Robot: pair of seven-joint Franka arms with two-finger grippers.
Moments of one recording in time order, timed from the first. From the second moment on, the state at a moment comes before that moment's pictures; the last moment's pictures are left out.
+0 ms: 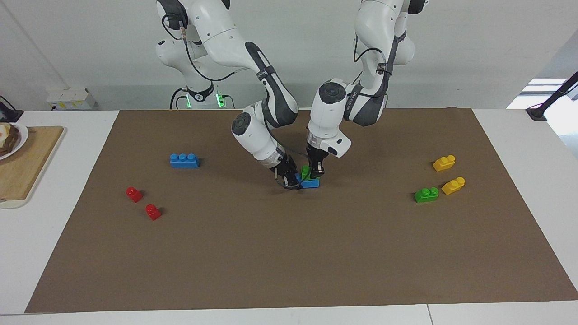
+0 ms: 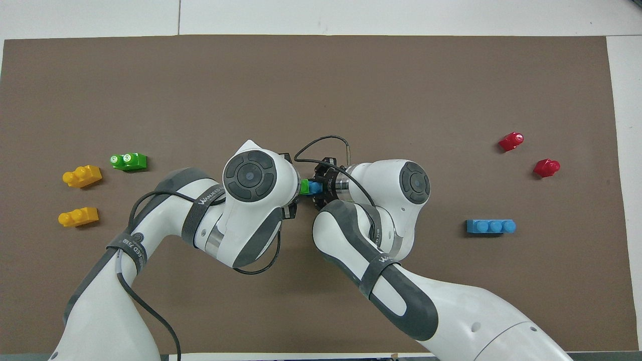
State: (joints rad) left arm -0.56 0.24 -0.08 -1.97 -0.02 2.31 -2.19; right arm 0.58 0.43 0.03 -1.98 0.84 2.64 1.47
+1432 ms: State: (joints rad) left arm -0.46 0.19 -0.06 -2.00 -0.02 2.30 -2.16; right arm 0.57 0.43 0.02 -1.98 0.85 2.65 1.48
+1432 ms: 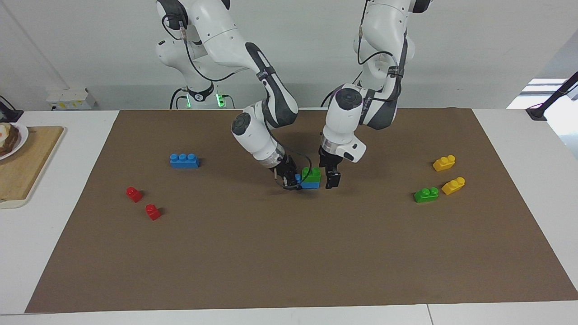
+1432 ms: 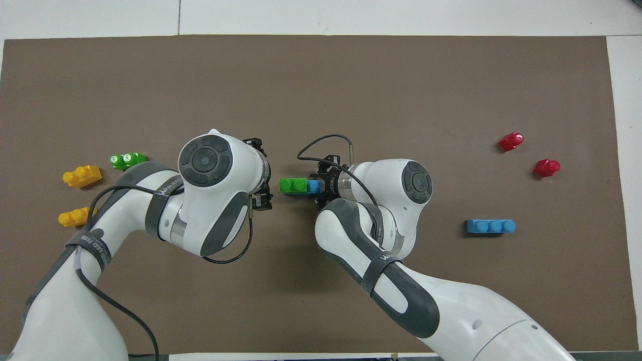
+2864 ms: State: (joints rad) left arm 0.05 -0.09 -0.04 -1.94 -0.06 1.82 -0.54; right arm 0.18 0.20 0.00 -1.87 0.45 2.15 1.25
